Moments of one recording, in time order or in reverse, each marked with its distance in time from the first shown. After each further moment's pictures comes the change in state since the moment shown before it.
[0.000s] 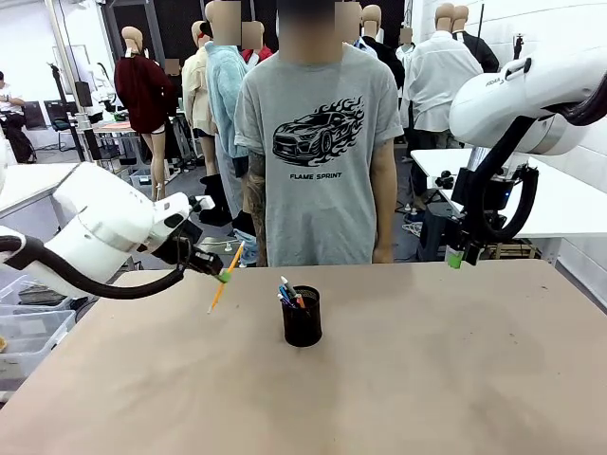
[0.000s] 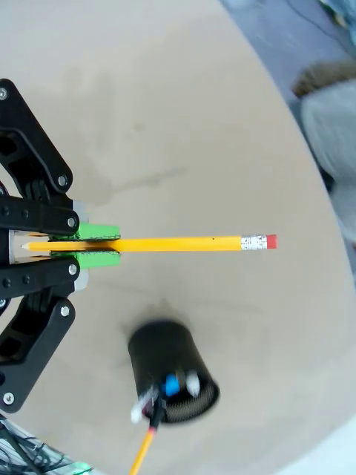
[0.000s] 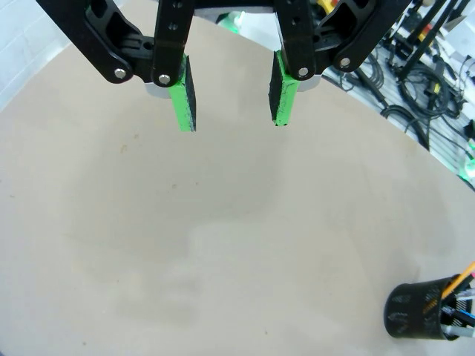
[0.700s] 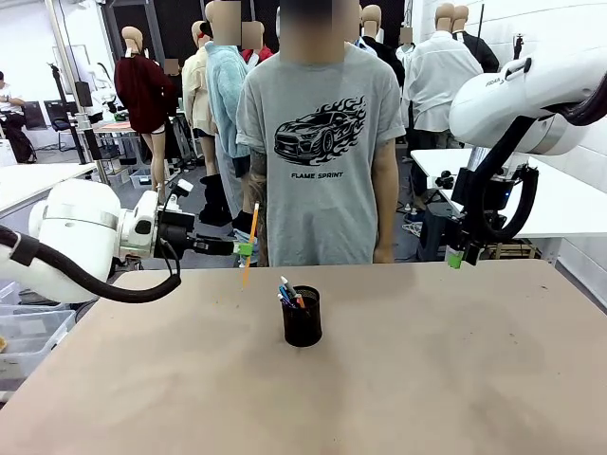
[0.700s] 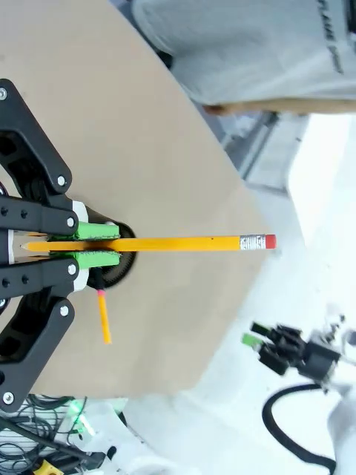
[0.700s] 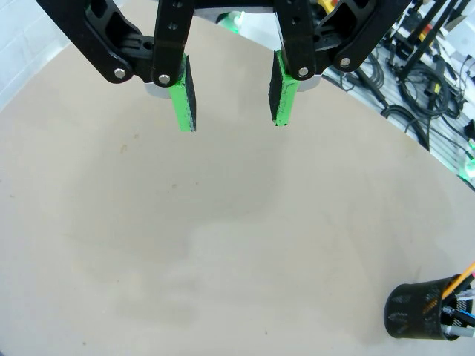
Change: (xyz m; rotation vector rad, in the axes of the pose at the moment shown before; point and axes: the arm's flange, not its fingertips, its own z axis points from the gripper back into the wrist) left arm -0.010 -0.018 0.011 -0.404 -0.423 -0.223; right arm 0.000 0.000 0.000 0.000 0.000 0.000
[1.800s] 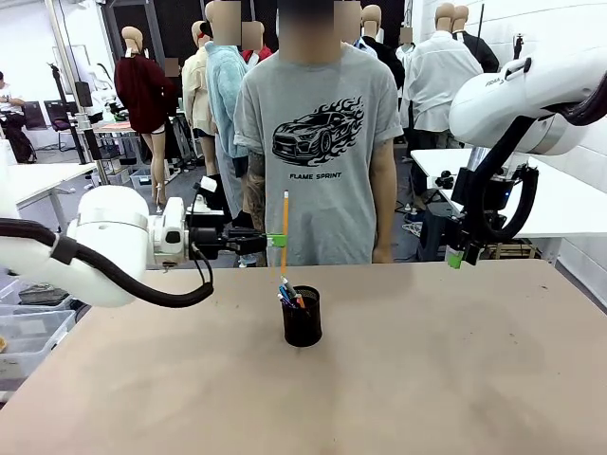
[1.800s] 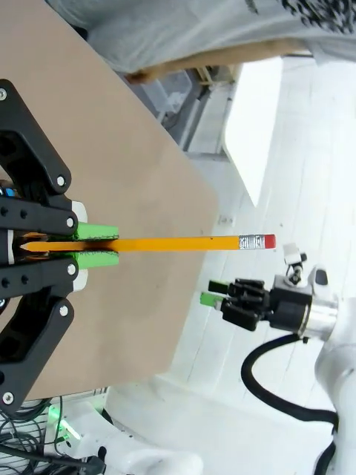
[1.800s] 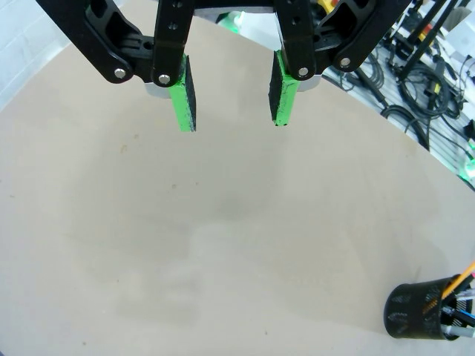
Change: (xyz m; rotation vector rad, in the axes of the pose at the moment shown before) left arm 0.005 -0.026 -0.062 -0.109 -0.152 -0.147; right arm 0.000 0.000 0.000 0.000 0.000 0.000
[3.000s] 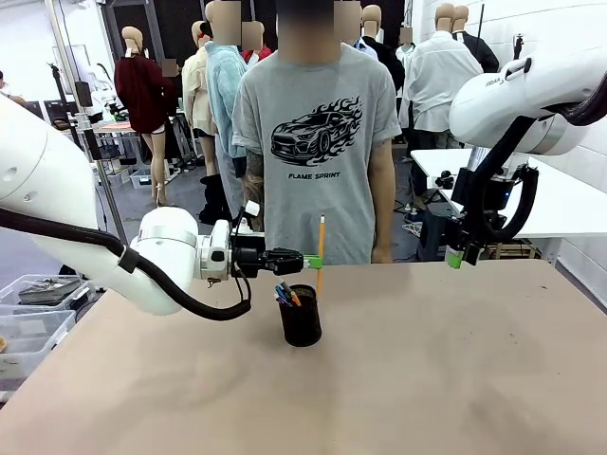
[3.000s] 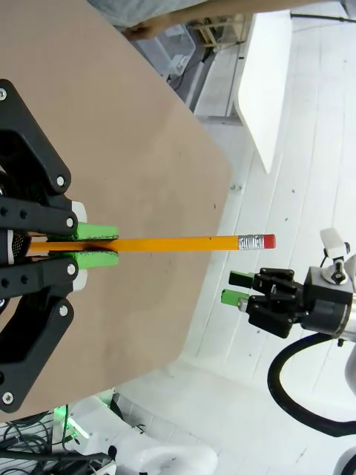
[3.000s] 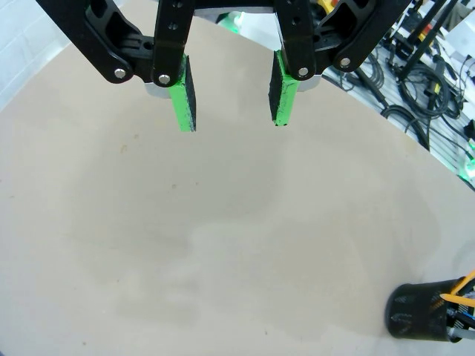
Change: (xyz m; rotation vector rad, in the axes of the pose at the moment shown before) left arm -0.045 0.032 -0.071 -0.114 0.028 0.033; right arm 0.000 0.000 0.000 0.000 0.000 0.000
